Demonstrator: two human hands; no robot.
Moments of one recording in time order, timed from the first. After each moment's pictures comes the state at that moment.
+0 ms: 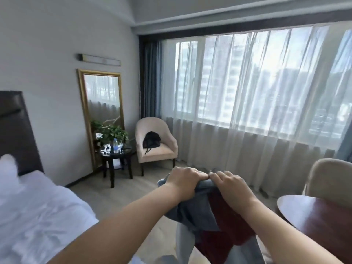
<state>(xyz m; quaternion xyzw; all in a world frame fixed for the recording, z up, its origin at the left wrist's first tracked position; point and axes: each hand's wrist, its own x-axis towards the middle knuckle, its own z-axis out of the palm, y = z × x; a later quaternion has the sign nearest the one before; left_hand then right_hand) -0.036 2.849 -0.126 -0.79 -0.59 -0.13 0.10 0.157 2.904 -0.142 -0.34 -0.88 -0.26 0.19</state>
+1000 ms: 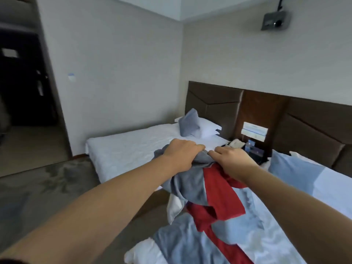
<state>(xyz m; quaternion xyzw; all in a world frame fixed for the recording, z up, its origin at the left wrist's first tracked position) -0.161 2.148 -0.098 0.06 -0.98 0.11 0.18 -0.290 2.317 -0.104 0.60 -0.75 -0.06 0.27</state>
